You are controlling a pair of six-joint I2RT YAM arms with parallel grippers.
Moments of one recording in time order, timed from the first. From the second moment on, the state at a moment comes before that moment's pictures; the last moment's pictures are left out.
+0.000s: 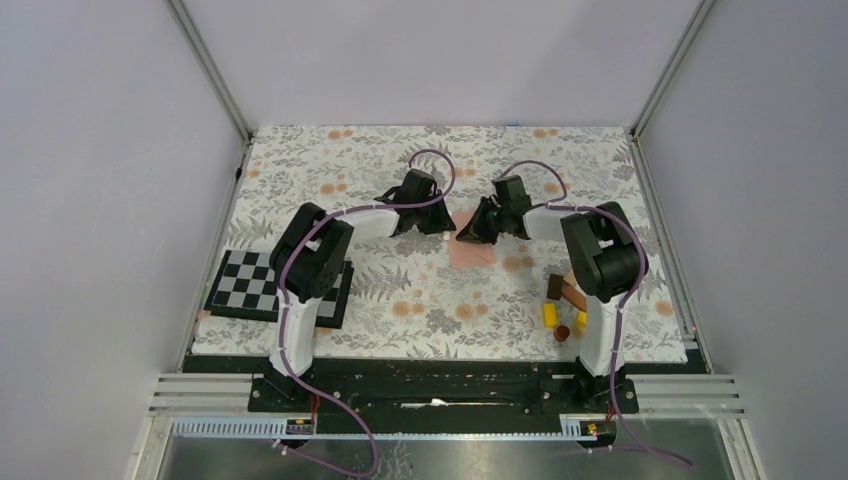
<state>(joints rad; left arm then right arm) -0.57 2.11 1.37 -0.02 0.19 -0.71 0.37 2.02 1.13 0.01 -0.43 0.84</state>
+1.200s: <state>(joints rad) -0.57 2.11 1.37 -0.03 0.20 -0.73 0.23 1.89 0.82 0.23 -0.56 0.98</state>
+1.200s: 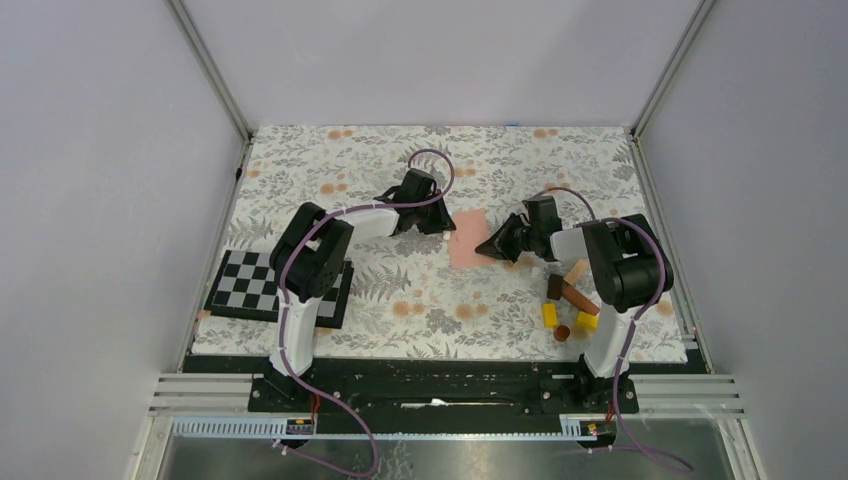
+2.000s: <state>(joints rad) -0.56 2.12 1.37 -0.03 0.20 -0.73 0.31 2.04 1.03 0.19 -0.56 0.99</state>
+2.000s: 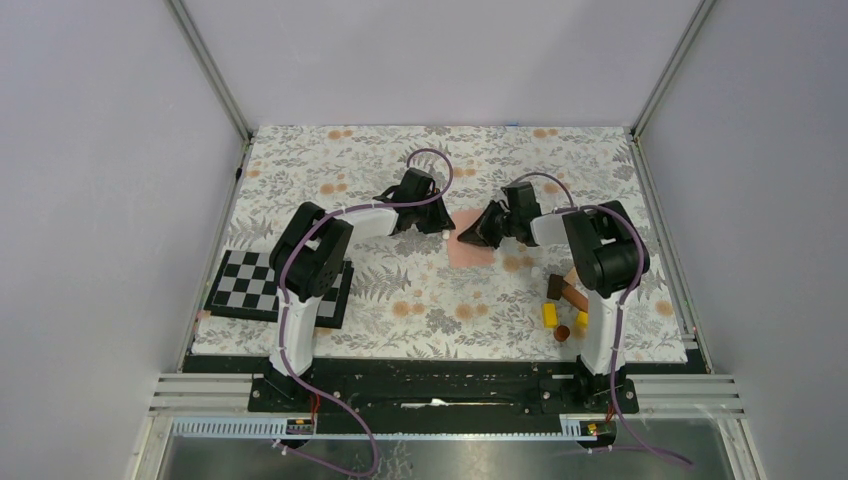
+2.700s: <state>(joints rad) -0.56 2.12 1.37 -0.03 0.20 -0.73 0.31 2.08 1.08 0.20 -0.56 1.00</state>
